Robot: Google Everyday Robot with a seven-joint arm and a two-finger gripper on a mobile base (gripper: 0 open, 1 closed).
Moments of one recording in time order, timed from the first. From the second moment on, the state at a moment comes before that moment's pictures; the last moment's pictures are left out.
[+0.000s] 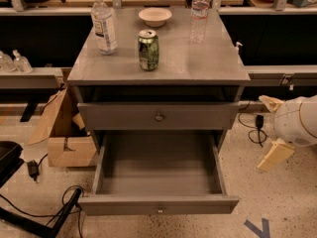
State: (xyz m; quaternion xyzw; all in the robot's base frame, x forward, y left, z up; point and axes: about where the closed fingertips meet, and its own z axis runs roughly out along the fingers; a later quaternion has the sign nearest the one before) arm 0.482 -0.269 0.803 -0.60 0.75 -0.04 0.28
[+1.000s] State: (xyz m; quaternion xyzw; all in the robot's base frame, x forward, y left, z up) arm 0.414 -0.272 0.699 -0.55 0.77 0.03 0.31
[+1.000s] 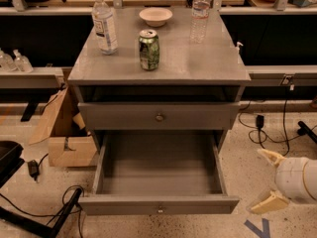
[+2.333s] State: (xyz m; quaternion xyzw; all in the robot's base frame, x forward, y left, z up) arm 0.392 -0.255 0.575 -0.48 0.77 0.14 0.38
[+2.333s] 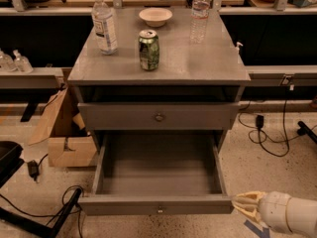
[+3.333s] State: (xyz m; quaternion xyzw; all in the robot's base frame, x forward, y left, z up) arm 0.383 -0.223 0.464 -0.43 0.78 0.23 0.40
